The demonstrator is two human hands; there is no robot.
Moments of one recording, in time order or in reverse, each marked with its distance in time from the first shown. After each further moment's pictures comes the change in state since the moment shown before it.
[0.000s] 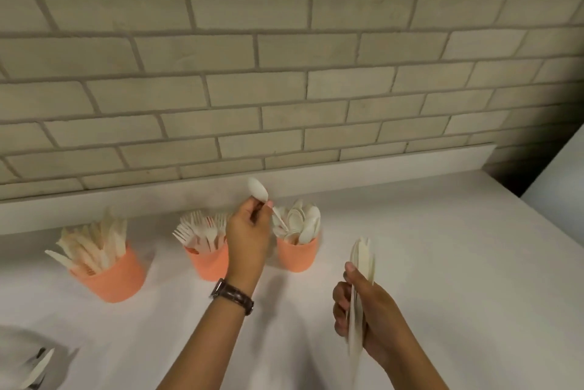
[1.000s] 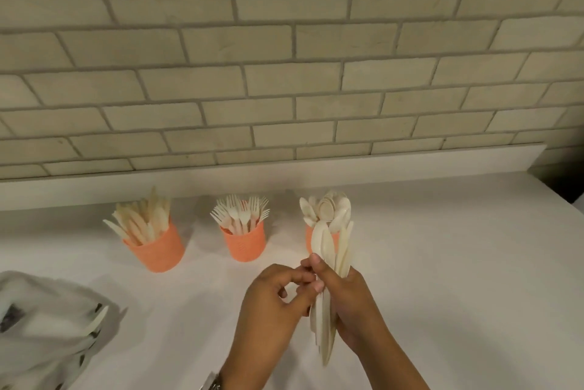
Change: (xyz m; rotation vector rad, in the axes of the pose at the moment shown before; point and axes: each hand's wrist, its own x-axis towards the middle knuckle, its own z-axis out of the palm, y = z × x) left_hand -0.107 0.014 -0.055 0.143 -0.247 -0.226; right_hand -0.001 0.019 0.063 -0.149 -0.105 -0.089
